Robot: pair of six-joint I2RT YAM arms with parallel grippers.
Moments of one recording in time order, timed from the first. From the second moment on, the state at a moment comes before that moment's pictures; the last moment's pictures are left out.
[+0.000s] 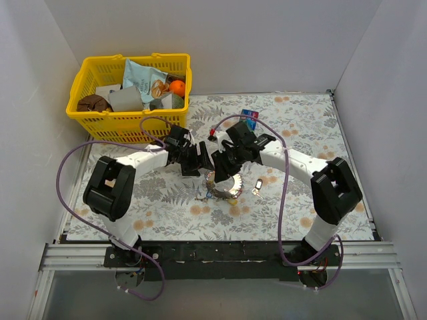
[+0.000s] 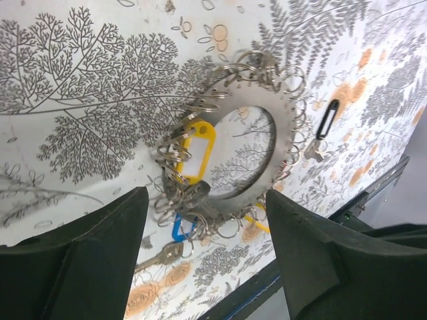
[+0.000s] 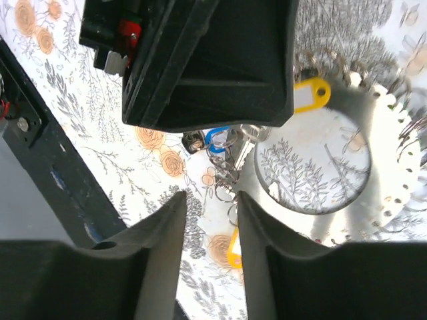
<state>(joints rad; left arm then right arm) -0.45 1.76 1.06 -0.28 0.43 -0.65 0.72 1.73 1.26 -0.56 -0.50 0.10</state>
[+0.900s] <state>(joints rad) -0.45 1.41 0.76 -0.36 0.40 -0.72 0.77 1.71 1.18 -0.41 -0.49 -0.02</state>
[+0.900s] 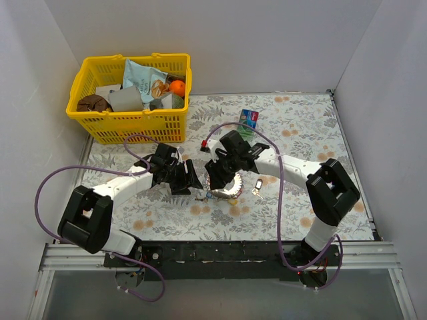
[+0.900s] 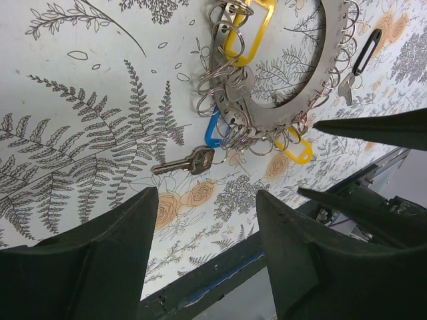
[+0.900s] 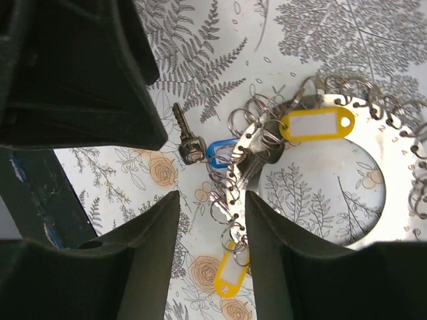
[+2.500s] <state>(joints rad) -0.24 1.32 0.63 -0.28 0.54 -0.80 0.91 1.82 1.14 -0.32 -0.22 -0.16</state>
